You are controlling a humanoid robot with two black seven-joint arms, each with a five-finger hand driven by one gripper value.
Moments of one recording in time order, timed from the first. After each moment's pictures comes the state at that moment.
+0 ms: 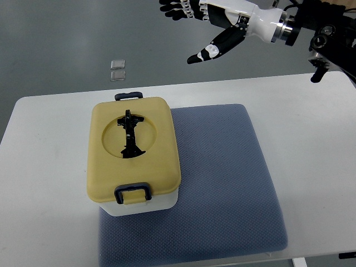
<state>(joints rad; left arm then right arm) 0.02 0.00 -0.08 -0.15 -0.06 -0.05 0.12 1.24 -0.42 0.48 0.93 -1.07 0.51 0.59</state>
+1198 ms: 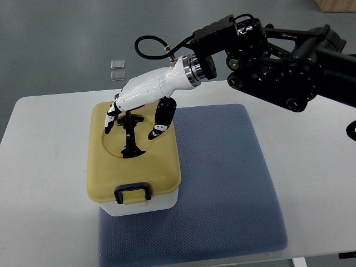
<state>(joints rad) 0.02 0.00 -0.08 -0.15 -0.06 -0.05 0.12 1.42 -0.18 0.24 1.06 -1.65 0.46 0.59</state>
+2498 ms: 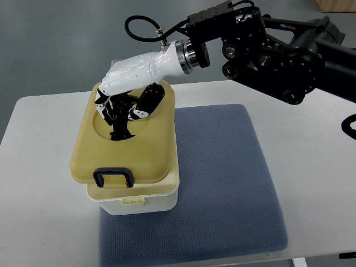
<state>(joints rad) 0.02 0.00 -0.08 -0.15 -0.06 -0.05 0.12 1.44 -0.18 0.32 1.06 -1.64 0.44 0.60</state>
